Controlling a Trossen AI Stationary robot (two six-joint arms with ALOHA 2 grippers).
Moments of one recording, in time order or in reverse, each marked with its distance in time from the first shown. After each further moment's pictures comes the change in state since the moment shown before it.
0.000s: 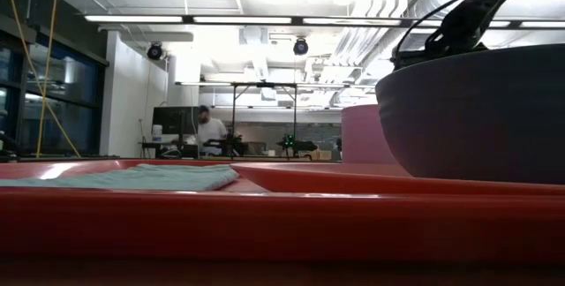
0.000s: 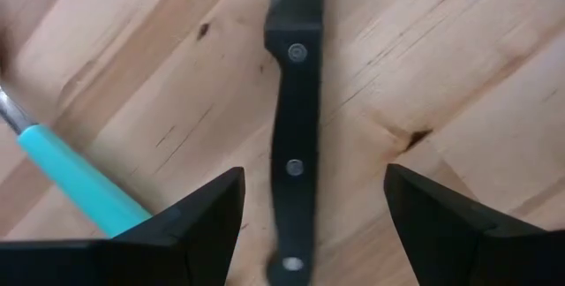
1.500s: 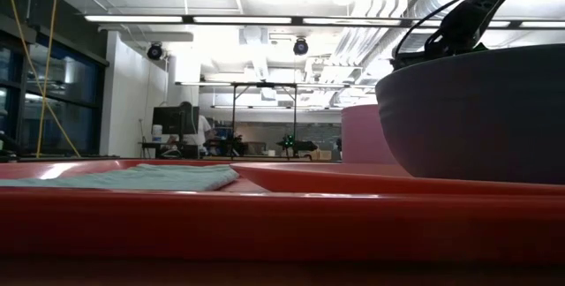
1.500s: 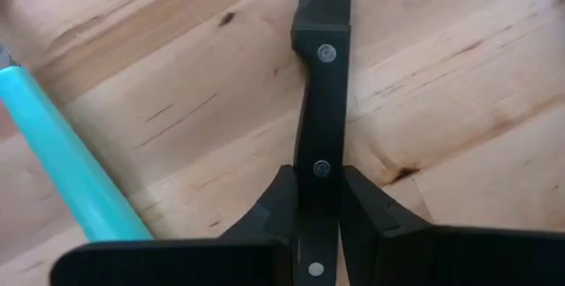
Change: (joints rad) left arm 0.000 0.000 0.000 0.000 -0.001 0.000; right arm 0.019 -0.002 -0.003 -0.017 0.039 -0.254
